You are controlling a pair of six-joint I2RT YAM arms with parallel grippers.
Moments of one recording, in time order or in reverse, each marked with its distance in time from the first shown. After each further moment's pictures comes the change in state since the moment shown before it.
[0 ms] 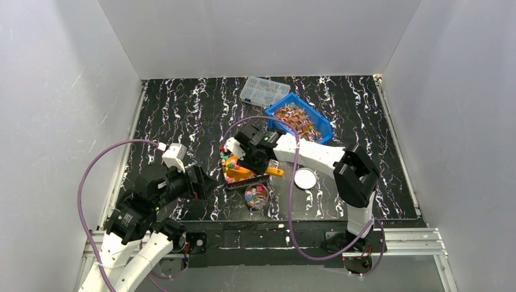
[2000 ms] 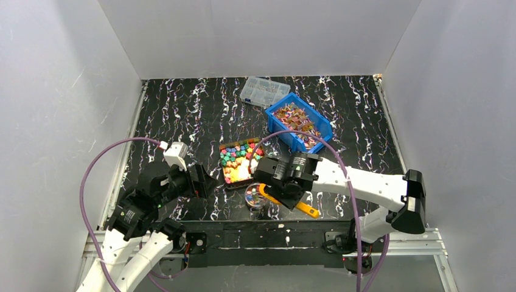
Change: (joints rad) left arm 0.000 0.031 -0.001 0.000 -0.016 0.000; right arm 0.290 -0.445 -0.144 -0.512 0.167 0.595
